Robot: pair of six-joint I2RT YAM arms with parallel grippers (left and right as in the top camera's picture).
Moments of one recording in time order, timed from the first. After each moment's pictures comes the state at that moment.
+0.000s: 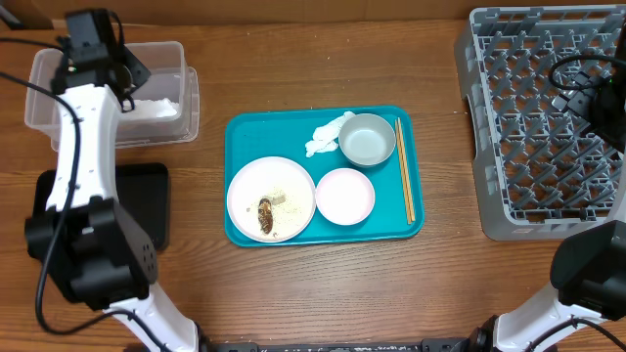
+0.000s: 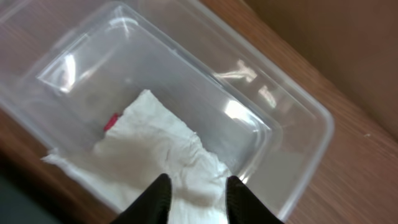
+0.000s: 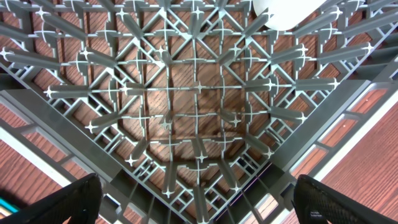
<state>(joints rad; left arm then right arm) 0.22 1.94 1.77 -0.73 -0.17 -0.52 -0.35 1.88 1.95 -1.39 0.22 0.41</state>
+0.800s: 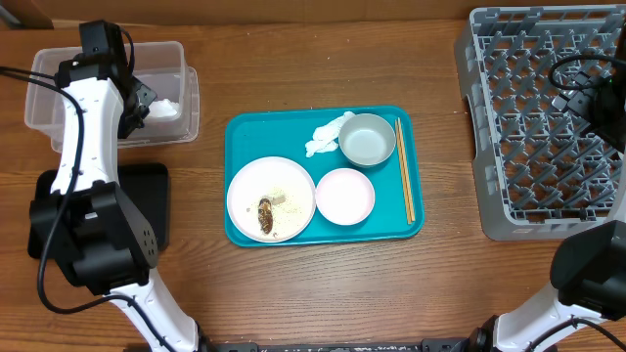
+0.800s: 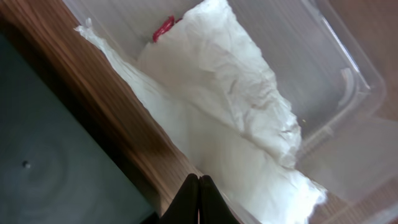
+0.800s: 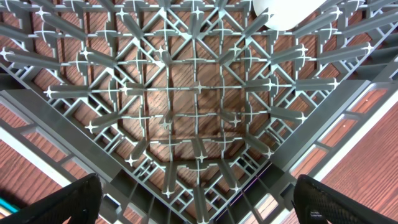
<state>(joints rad) 0.23 2.04 1.81 -1.01 -0.21 -0.73 -0.35 1.88 1.95 -1.39 0.22 0.41</state>
